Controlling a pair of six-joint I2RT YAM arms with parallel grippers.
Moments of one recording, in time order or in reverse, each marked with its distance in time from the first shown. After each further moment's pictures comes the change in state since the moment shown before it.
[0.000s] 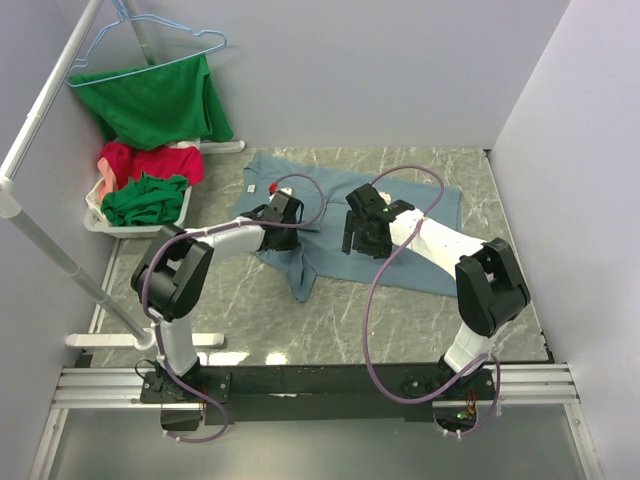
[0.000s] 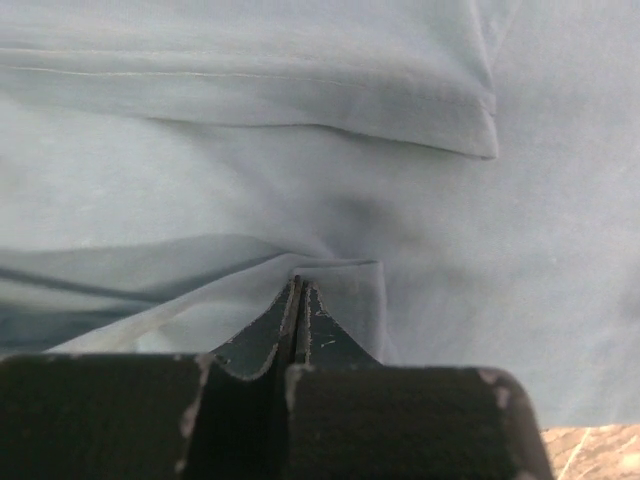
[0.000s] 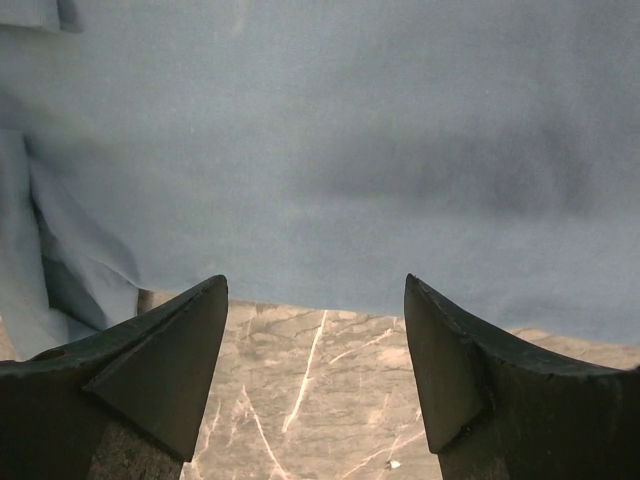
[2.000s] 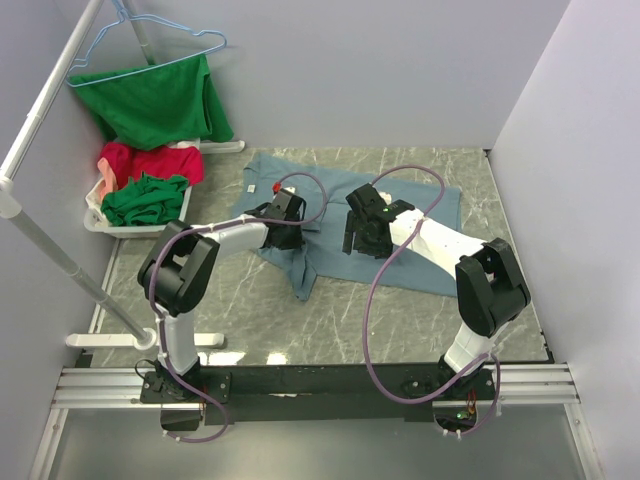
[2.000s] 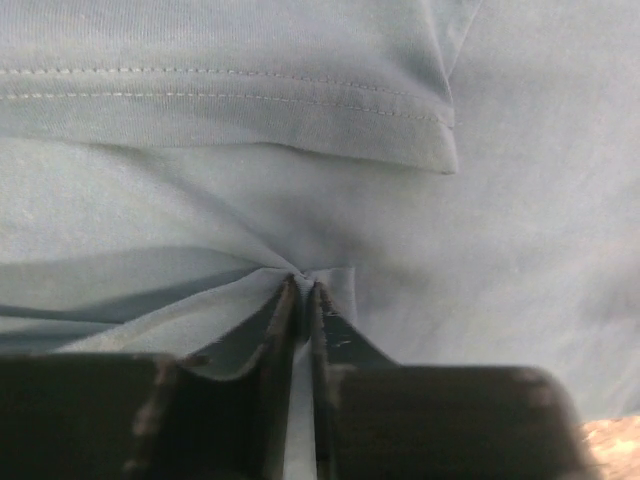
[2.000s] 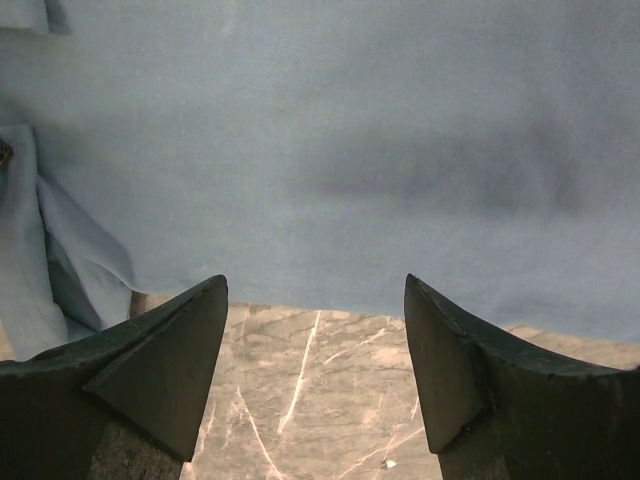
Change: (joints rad) left arm 0.002 0.047 0.040 0.014 0.061 -0.032; right arm 0.000 -0.001 0.000 -0.008 0.016 0.000
